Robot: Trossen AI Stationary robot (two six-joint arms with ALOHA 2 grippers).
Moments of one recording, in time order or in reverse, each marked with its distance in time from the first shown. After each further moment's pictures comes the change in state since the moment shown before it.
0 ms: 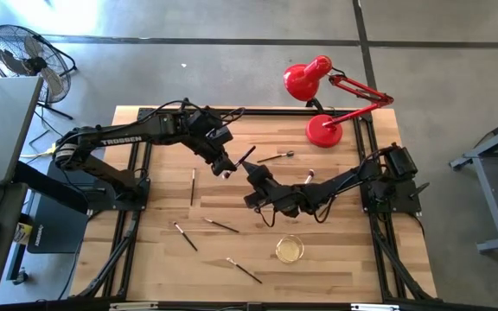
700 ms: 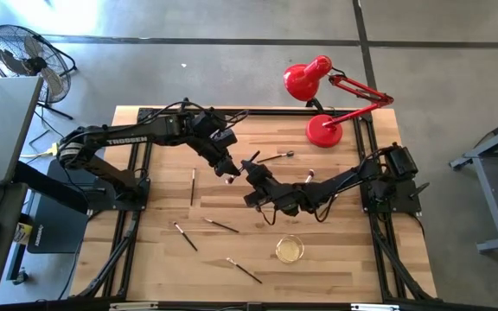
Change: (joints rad) left arm -0.001 0.038 -0.001 0.057 0.113 -0.044; right arm -0.005 -0.002 -0.001 0.028 -0.018 -0.064
